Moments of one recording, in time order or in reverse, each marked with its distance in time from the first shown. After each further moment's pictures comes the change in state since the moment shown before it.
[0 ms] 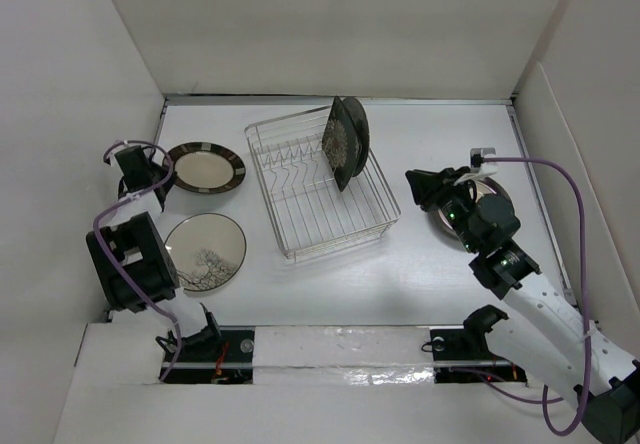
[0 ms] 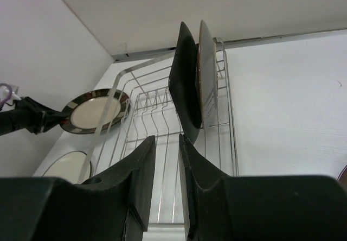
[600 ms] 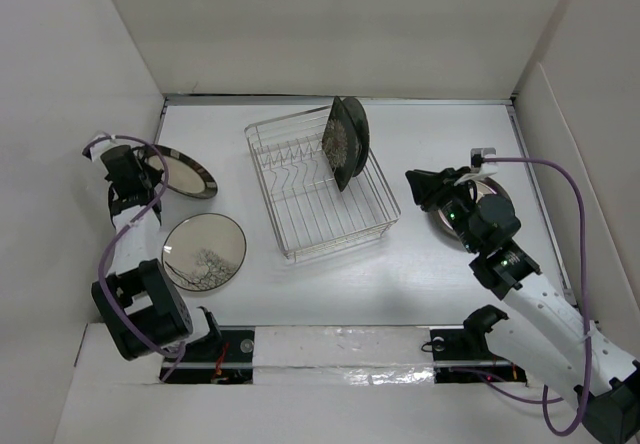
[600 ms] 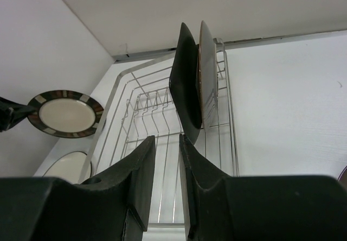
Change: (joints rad) left arm 0.006 -0.293 -0.050 -0.038 -0.151 0.141; right arm 0.002 -0.003 0.000 0.000 0.001 0.000
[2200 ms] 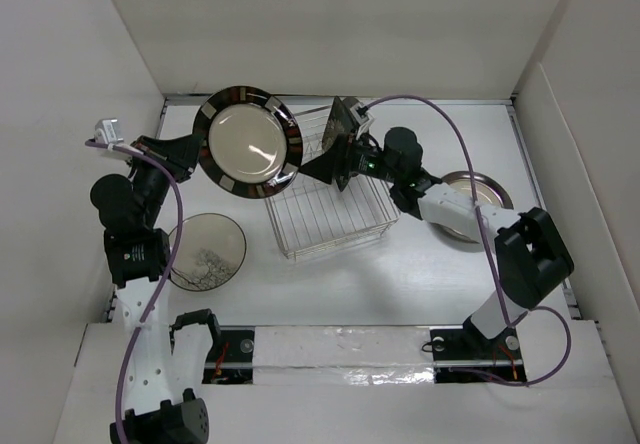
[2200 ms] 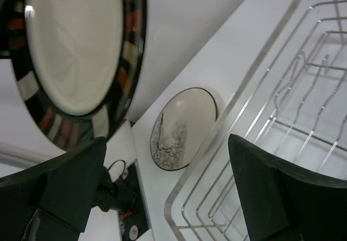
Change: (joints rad) left arm -0.182 -0.577 0.034 -0.012 0.536 -0.344; right arm 0.084 0.887 0.479 0.349 -0.708 0.297
